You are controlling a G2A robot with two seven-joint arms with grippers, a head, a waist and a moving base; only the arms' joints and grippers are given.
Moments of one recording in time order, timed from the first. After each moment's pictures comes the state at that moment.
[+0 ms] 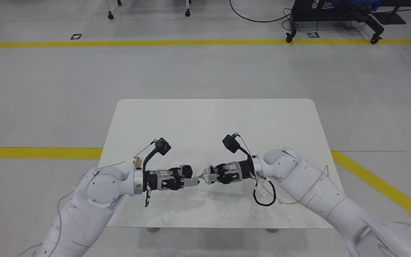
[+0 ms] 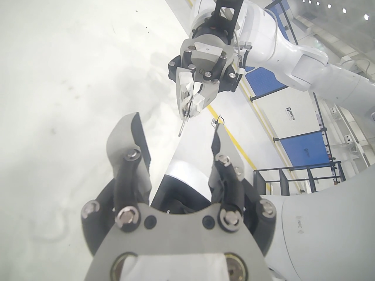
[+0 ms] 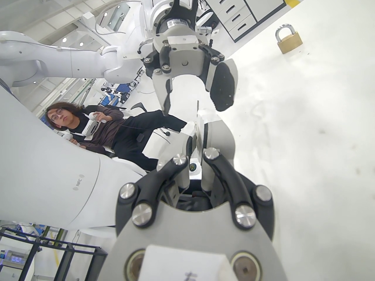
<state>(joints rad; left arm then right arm) 1.03 -1.06 -1.11 -1.51 0.01 -0.55 -0.96 -0.52 -1.04 0.39 -1.07 0.36 -1.01 0.81</state>
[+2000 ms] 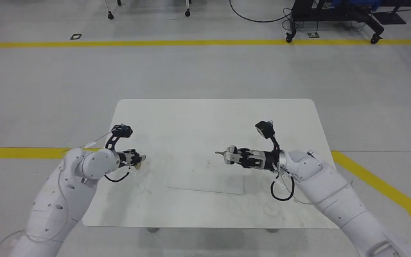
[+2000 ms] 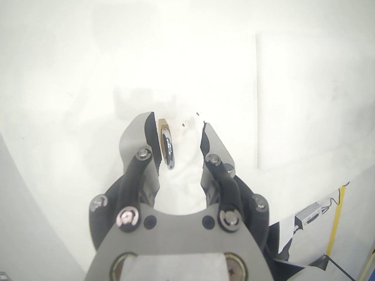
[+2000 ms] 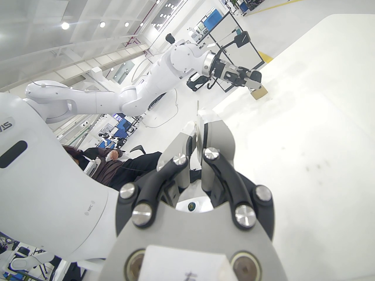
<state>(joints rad) 0.84 -1.04 -1.14 -1.22 0.67 -0.10 -0.94 -0.68 -0.96 0.67 -1.11 0.44 -1.01 0.79</state>
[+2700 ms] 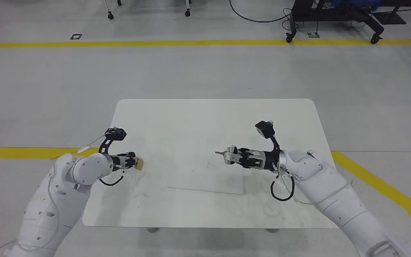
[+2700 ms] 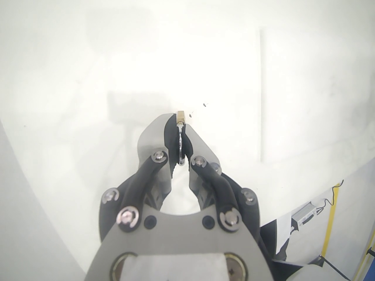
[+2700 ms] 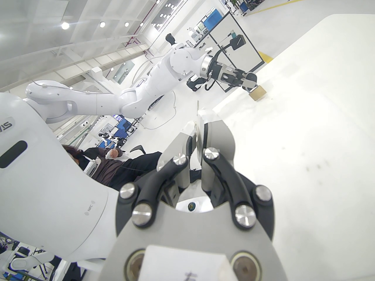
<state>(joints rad) 0.92 -1.02 -1.23 -1.28 0.64 -0.14 -0.93 -0.68 -0.96 0.67 -1.11 0.44 -1.01 0.79</state>
